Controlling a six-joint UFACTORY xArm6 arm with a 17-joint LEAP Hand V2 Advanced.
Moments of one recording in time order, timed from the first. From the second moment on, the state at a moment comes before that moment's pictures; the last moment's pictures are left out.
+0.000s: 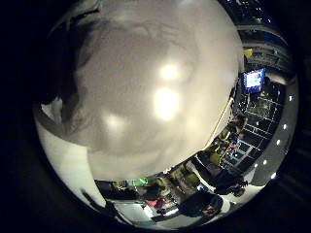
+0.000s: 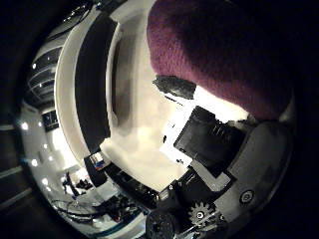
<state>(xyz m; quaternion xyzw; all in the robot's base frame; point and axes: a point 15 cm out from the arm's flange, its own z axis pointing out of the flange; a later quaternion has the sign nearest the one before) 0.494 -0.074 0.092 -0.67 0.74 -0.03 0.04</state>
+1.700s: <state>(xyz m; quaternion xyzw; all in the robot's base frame) 0.456 0.259 0.231 -0.84 0.53 -0.05 0.13</state>
